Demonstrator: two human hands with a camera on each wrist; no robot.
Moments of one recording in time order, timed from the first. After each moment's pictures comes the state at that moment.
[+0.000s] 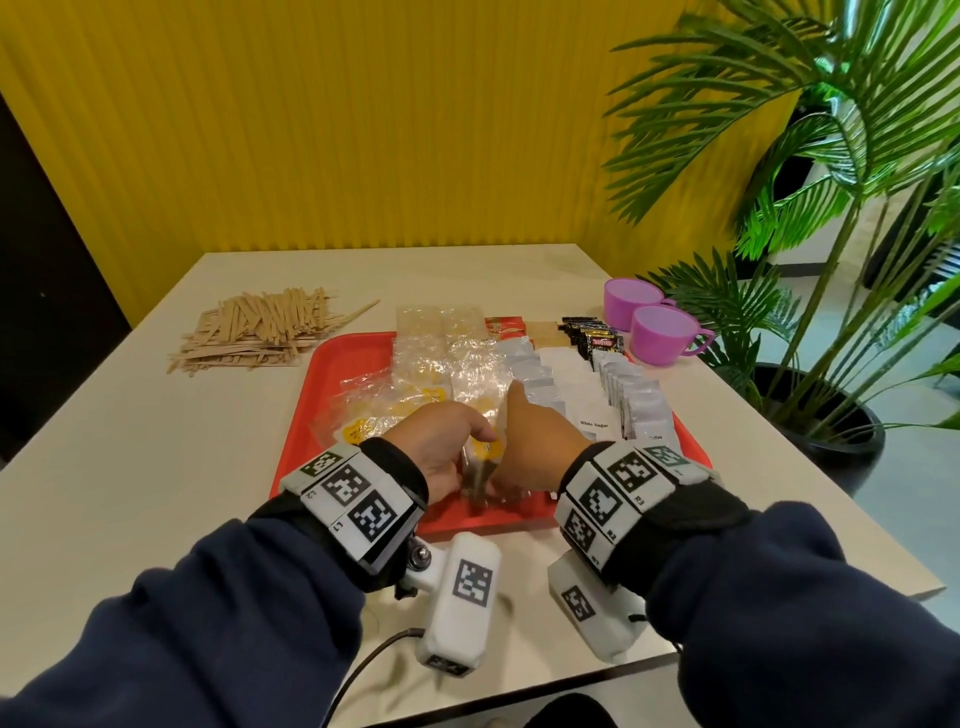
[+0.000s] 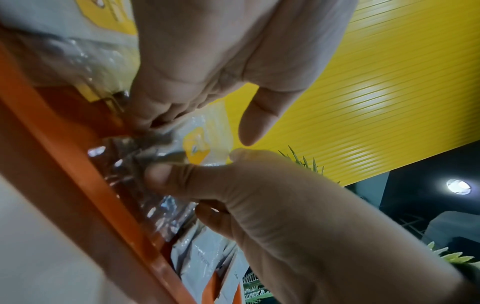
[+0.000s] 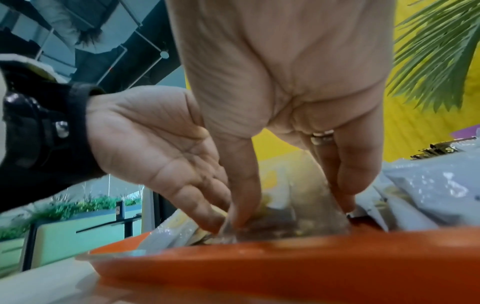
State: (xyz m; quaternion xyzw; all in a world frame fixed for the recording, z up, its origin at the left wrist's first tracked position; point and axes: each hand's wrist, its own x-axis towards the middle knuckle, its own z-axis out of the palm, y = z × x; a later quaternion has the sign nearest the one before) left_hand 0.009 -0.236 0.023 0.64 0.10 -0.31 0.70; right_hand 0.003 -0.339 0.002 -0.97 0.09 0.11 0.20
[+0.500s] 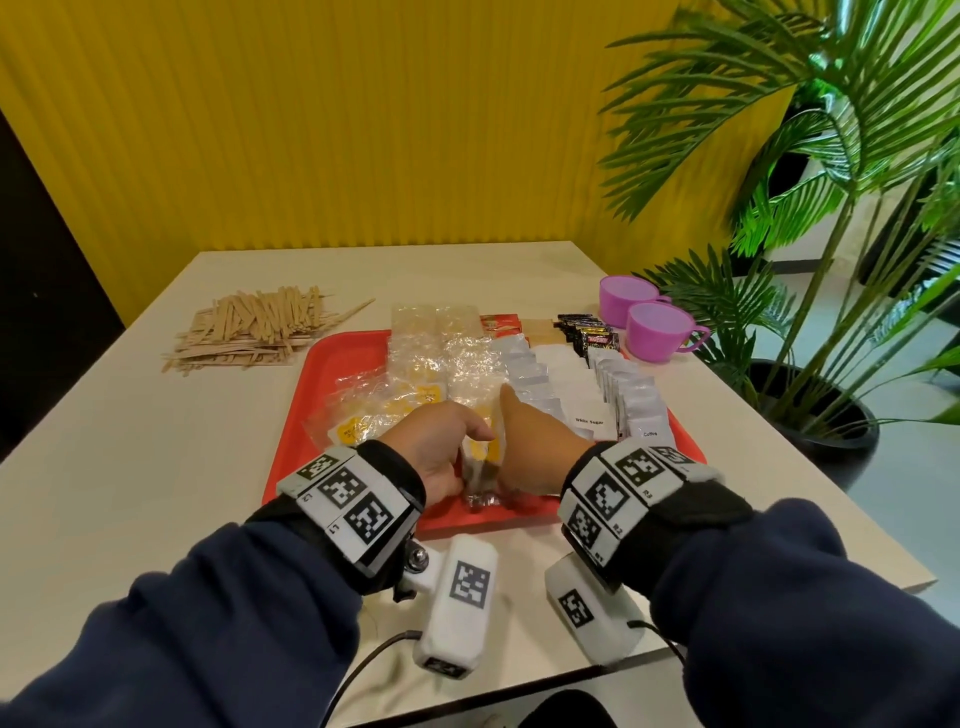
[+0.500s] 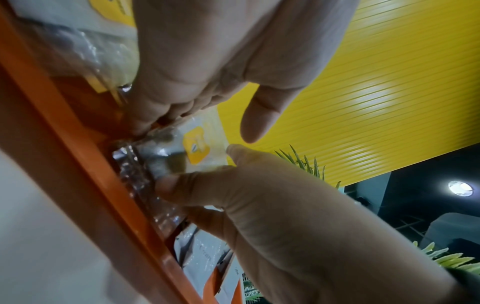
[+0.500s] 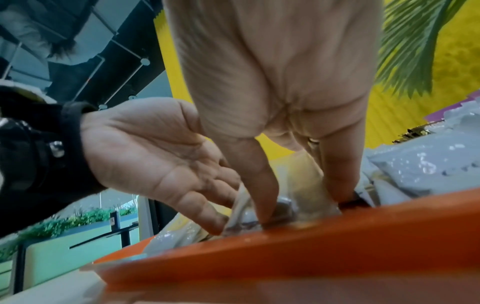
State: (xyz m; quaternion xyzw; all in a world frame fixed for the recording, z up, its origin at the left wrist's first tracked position) left_hand 0.007 -0.236 0.021 0.62 0.10 -0.30 0.71; right_hand 0.000 -0.345 -0.004 -0.97 0.08 0.12 0.22
